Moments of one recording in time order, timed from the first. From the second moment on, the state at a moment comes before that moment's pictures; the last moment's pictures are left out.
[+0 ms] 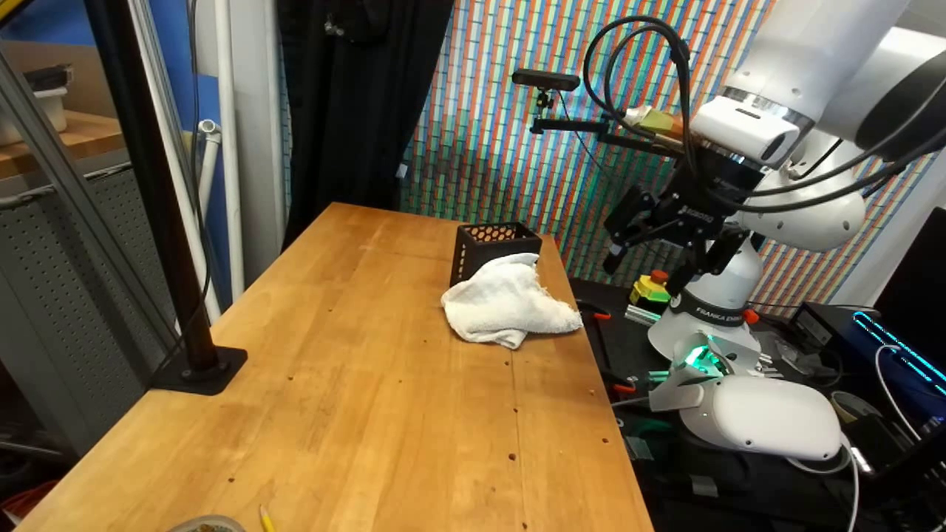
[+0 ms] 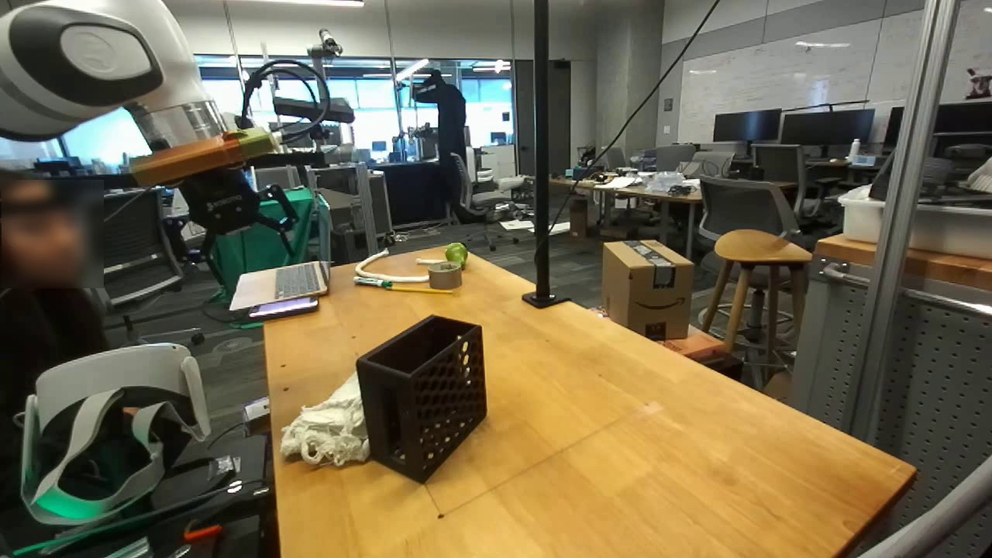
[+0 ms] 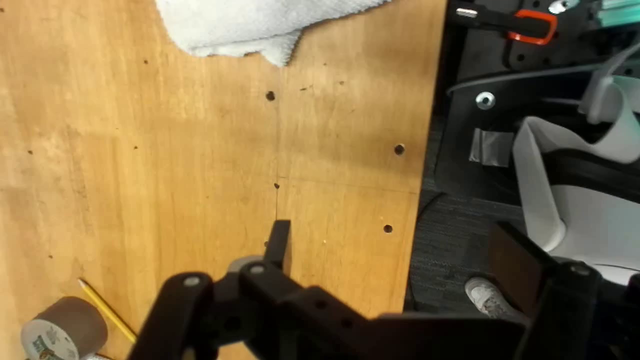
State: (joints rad) arm 0.66 -0.72 0.23 -2.78 -0.02 2.24 -0.89
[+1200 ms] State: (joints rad) arm 0.27 -0.19 0.30 -2.71 -0.82 2.44 -0.58
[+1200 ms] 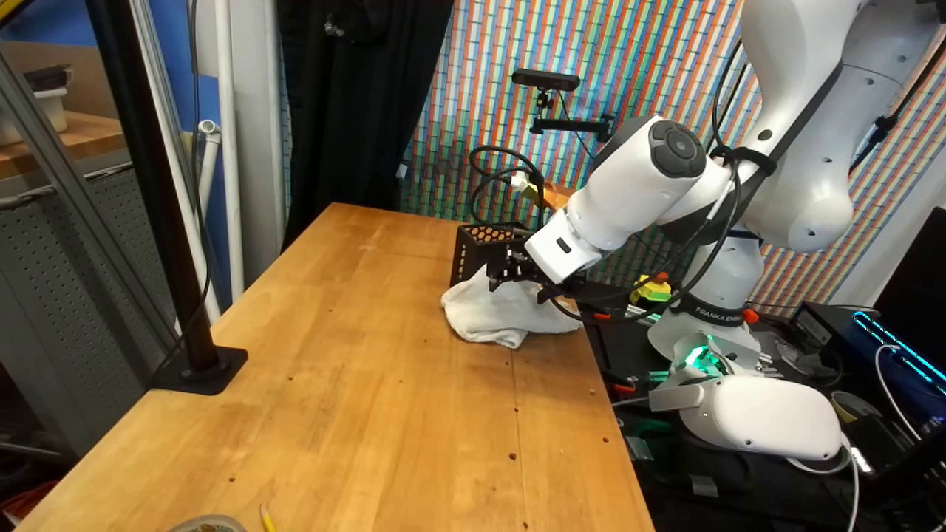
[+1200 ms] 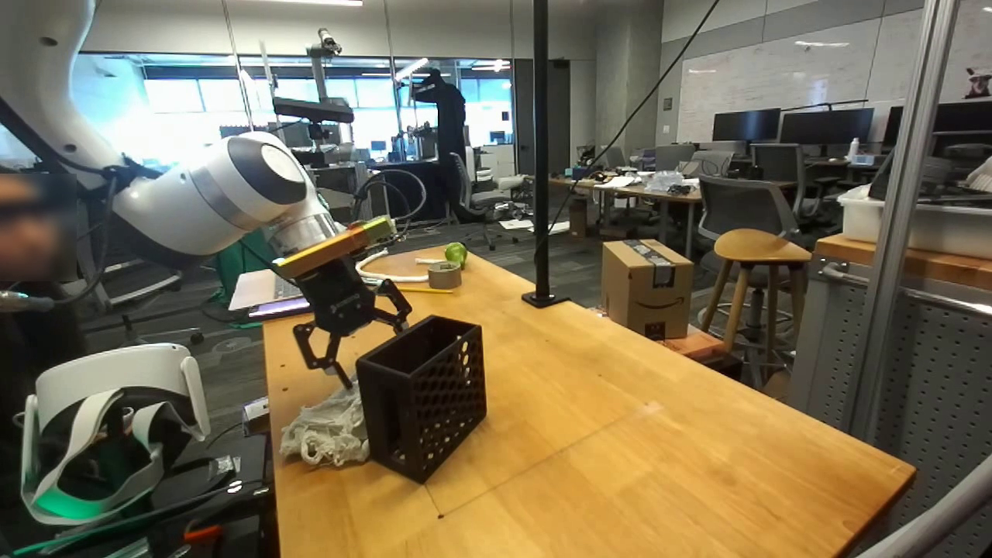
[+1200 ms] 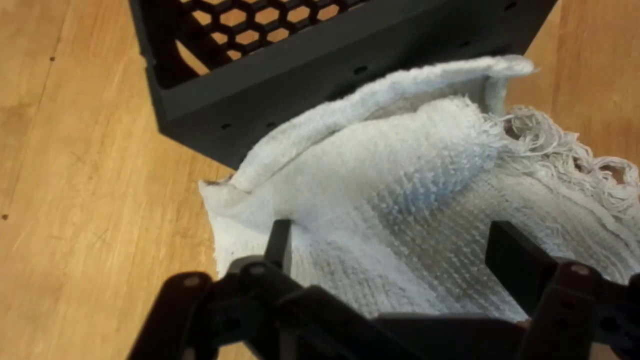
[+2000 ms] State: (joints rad) arm 0.31 -0.14 0.29 -2.64 -0.49 2.34 -0.57
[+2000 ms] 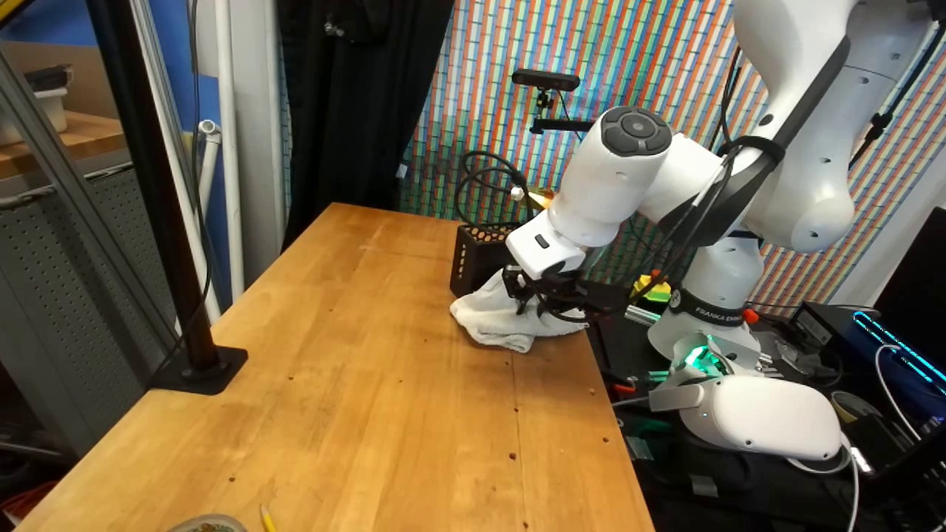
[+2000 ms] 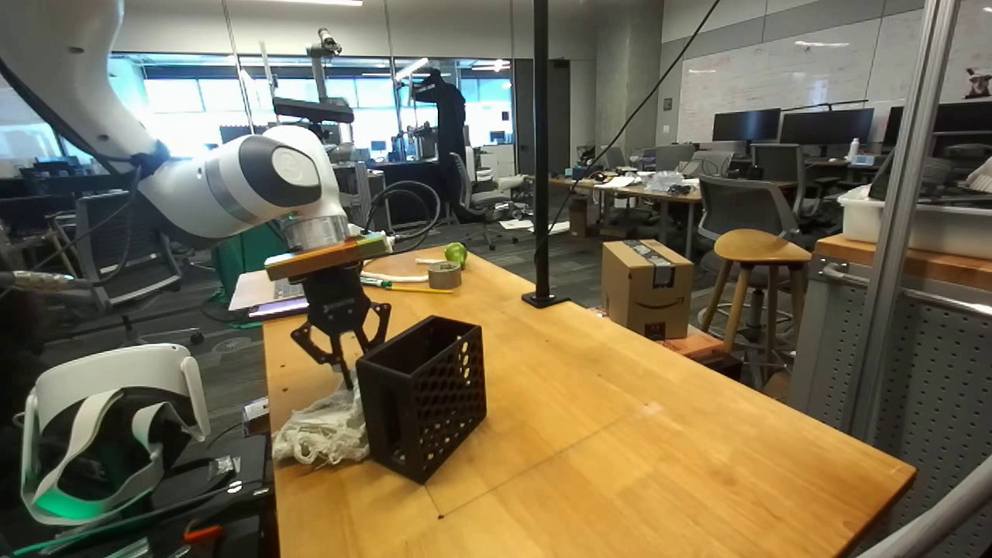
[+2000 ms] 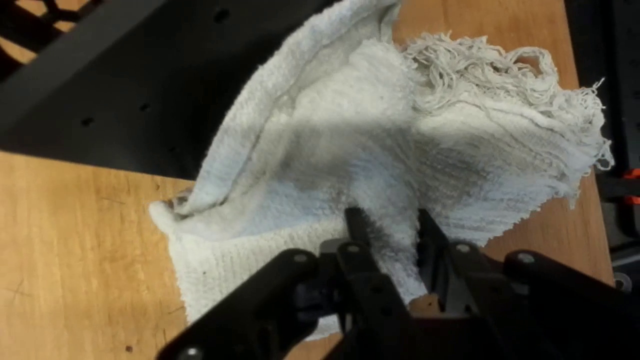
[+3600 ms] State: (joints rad) arm 0.27 -0.90 0.03 -2.61 -0.30 2.10 -0.63
